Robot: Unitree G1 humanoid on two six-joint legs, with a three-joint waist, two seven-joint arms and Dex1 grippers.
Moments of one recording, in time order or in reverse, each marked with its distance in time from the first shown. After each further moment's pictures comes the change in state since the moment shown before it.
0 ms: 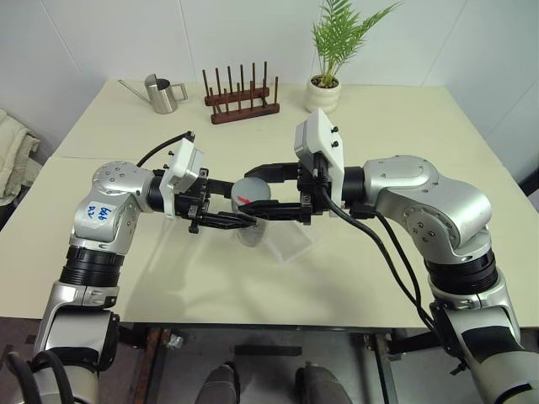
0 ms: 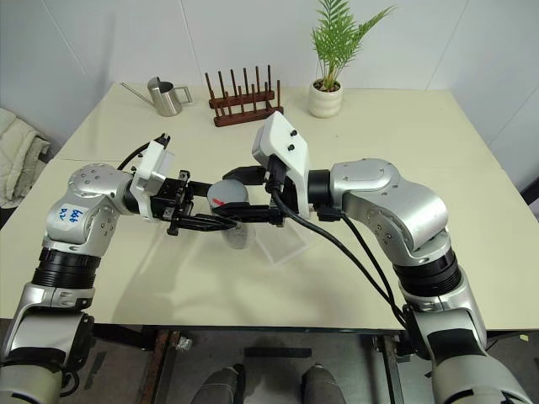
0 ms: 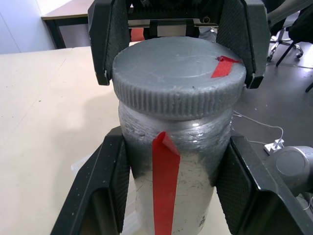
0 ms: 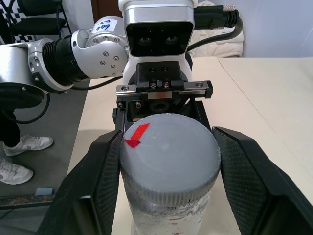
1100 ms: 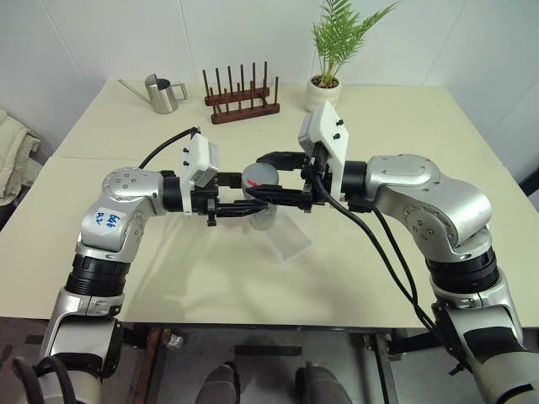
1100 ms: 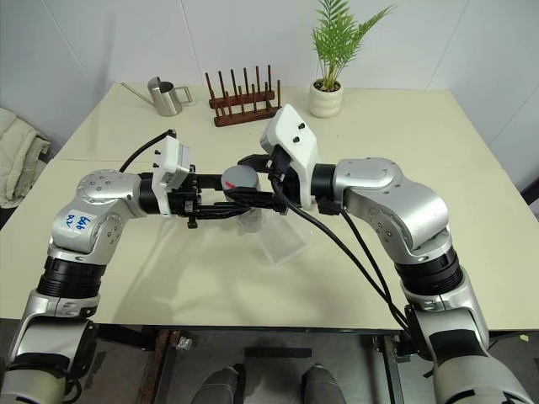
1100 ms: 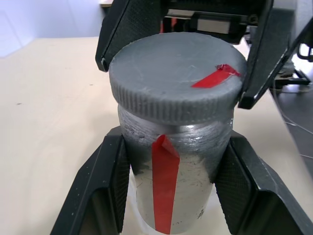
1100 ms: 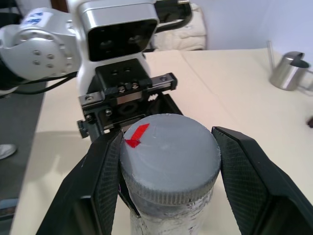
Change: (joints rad) left arm 0.042 -0.035 -0.010 -0.131 0.052 0.099 0.312; right arm 0.005 -0.007 0.000 0.033 -0.038 -0.023 -0.134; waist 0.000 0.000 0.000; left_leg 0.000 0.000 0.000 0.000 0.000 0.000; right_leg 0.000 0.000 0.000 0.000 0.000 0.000
